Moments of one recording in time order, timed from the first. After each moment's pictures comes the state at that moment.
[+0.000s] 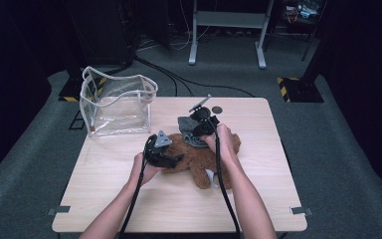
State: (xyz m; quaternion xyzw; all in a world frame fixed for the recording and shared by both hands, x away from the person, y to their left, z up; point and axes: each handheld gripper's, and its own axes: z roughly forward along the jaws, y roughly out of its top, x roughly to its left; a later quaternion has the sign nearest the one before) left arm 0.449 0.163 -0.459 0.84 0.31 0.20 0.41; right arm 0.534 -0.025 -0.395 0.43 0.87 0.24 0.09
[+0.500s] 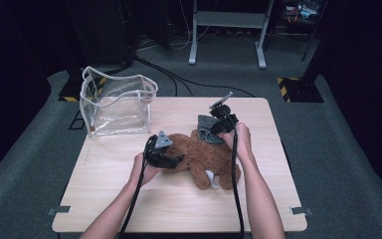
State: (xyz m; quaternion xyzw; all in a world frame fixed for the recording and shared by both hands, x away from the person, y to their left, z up) left arm 0.447 0.162 -0.458 0.84 0.30 0.20 0.41; right arm 0.544 -0.087 -0.395 0.48 0.85 0.22 0.08
